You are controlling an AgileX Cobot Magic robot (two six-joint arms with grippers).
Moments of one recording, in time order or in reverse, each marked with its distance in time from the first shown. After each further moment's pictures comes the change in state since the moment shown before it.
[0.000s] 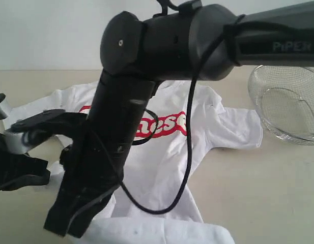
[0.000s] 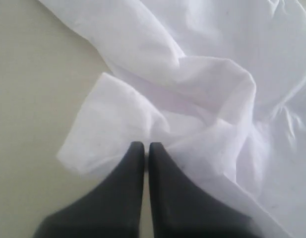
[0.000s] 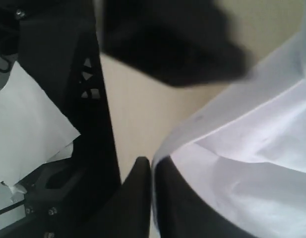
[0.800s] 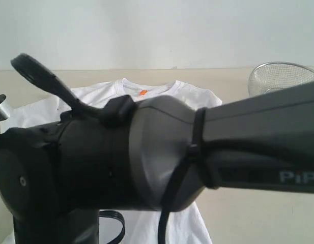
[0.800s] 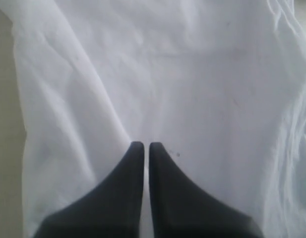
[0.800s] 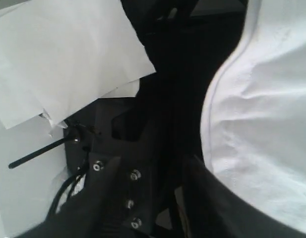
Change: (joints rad) left arm 0.000 0.000 0.000 -0.026 0.026 0.000; right arm 0.346 -0.033 0.137 -0.077 0.012 0.162
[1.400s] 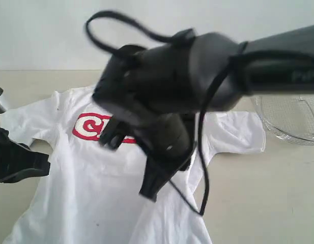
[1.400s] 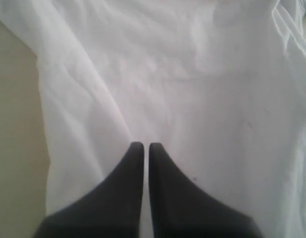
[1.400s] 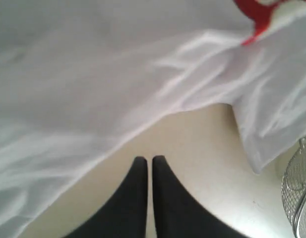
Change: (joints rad) left arm 0.000 0.000 0.000 -0.019 -0.086 0.059; right arm -0.277 -0.021 0.004 -0.963 -0.009 0.633
